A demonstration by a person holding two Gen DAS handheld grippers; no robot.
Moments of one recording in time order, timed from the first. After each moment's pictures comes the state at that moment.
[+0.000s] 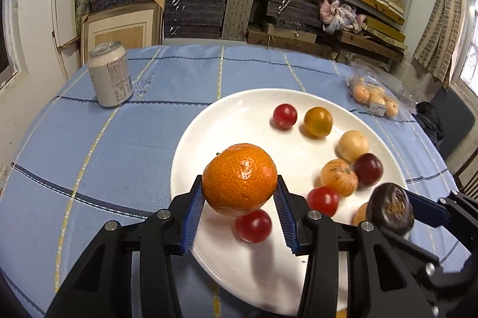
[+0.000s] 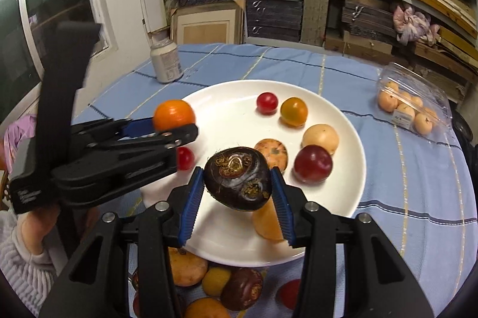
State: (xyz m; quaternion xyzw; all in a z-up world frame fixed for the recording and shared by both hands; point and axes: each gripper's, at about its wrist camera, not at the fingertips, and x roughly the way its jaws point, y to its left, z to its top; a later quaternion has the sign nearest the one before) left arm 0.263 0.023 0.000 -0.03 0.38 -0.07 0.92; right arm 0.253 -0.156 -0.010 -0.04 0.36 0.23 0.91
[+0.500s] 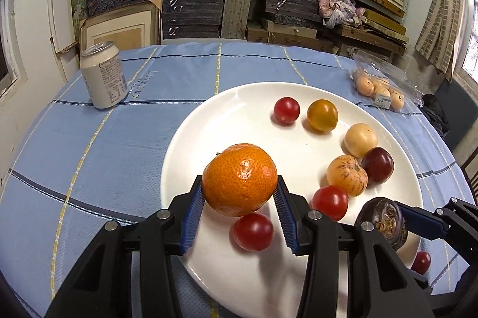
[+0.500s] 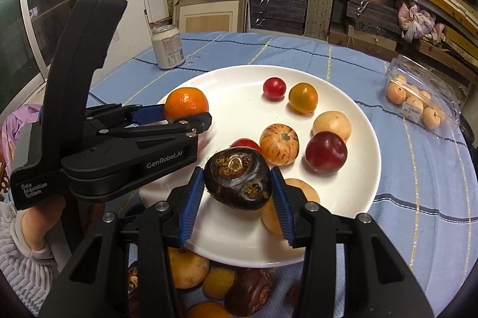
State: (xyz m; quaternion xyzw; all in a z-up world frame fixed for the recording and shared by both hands) left arm 0.271 0.017 -0.010 -0.01 0.38 -0.06 0.92; right arm 0.259 -0.149 -0.031 -0.04 0.37 0.23 0.90
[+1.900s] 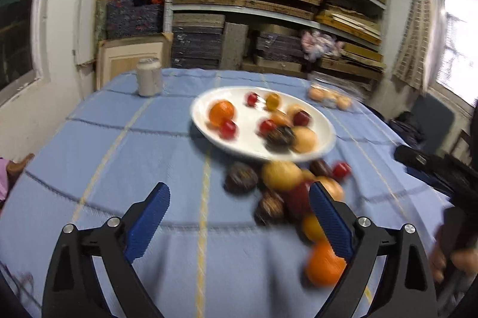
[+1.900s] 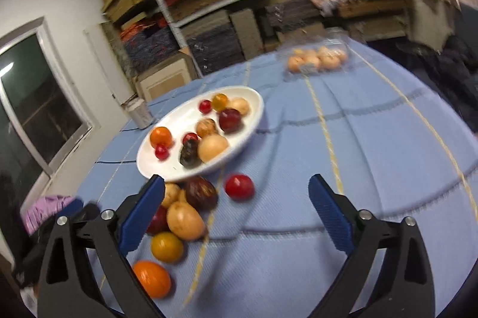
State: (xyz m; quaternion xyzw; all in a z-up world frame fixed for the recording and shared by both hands) left arm 0.046 0.016 0.018 -0.03 0.29 -0.08 0.95; right arm 0.116 -0.295 -0.024 0.20 0.31 0.13 0.92
